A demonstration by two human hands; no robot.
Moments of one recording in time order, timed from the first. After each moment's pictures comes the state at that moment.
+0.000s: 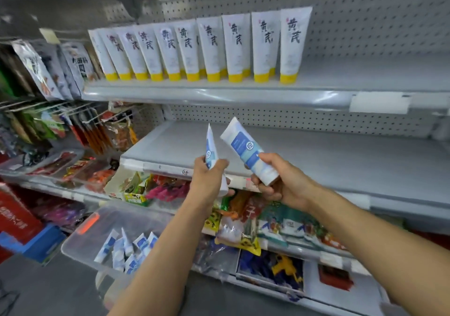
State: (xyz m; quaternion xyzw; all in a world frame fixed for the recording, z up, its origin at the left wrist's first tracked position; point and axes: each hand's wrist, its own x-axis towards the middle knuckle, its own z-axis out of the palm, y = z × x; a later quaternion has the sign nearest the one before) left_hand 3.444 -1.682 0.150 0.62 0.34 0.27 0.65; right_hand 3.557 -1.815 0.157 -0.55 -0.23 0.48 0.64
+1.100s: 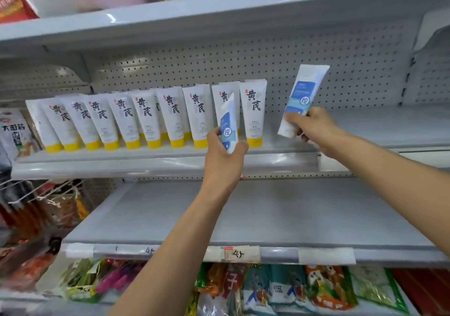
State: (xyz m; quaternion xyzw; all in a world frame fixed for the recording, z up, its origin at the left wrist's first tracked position) left_hand 3.575 -1.682 0.270 0.70 0.11 0.35 0.61; right_hand 3.711 -1.828 0.315 -0.75 -0.24 -0.03 0.61
